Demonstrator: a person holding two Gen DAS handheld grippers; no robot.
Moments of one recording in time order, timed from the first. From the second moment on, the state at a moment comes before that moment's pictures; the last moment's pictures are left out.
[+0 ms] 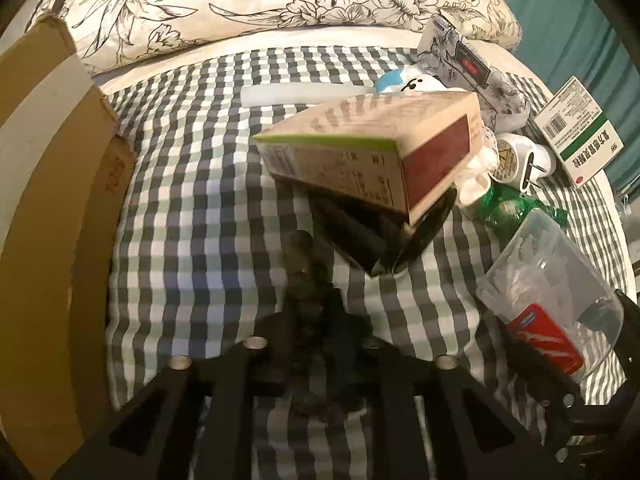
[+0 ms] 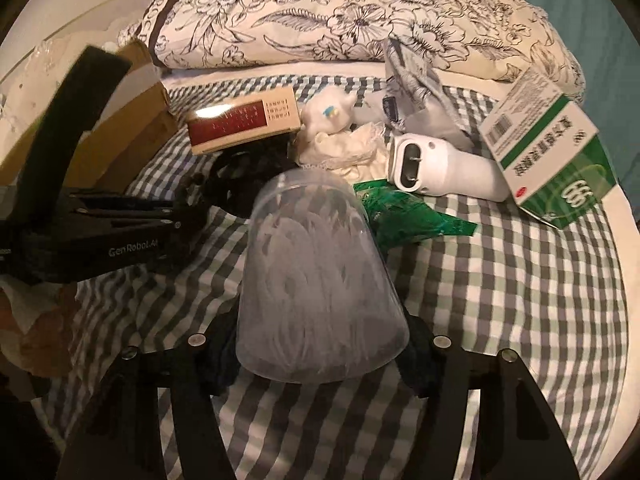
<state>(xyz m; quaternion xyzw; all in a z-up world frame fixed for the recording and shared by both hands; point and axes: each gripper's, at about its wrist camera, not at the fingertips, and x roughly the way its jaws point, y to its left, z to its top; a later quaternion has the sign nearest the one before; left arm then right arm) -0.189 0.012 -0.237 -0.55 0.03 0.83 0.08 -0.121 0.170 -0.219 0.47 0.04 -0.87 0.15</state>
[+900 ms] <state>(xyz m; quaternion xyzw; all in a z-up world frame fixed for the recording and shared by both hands) -0.125 -0.010 -0.131 -0.47 0.01 0.88 0.08 -0.060 0.174 -0.130 0.40 0.03 -0.91 0.12</state>
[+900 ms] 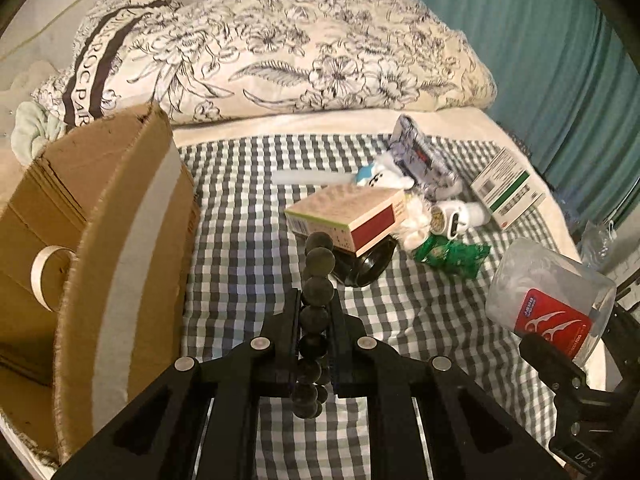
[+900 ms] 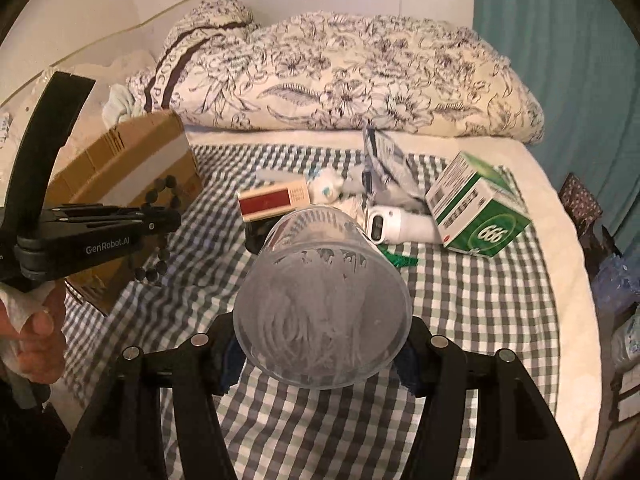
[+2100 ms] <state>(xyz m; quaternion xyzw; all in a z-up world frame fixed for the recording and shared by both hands) -0.043 -0.053 -0.003 -0.33 0.01 0.94 0.03 0.014 0.145 0.002 0.24 0.02 -0.96 0.13</state>
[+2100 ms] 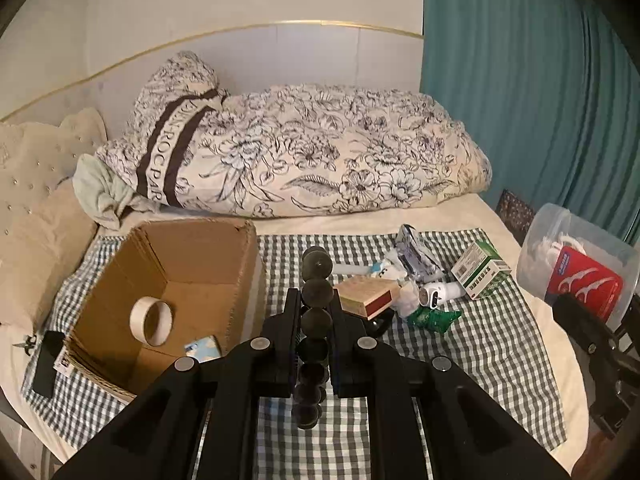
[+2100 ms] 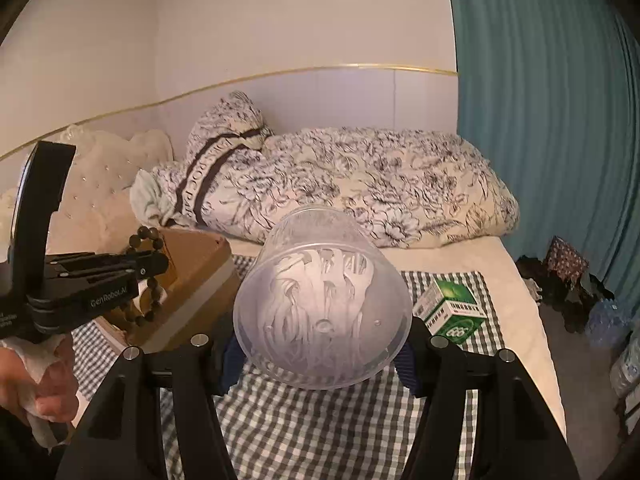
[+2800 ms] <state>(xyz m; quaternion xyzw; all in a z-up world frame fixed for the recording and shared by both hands) -0.045 -0.141 0.007 -0.32 -0.03 0.95 -0.03 -0.003 0.072 0.013 0.22 0.03 -0.96 0.18</state>
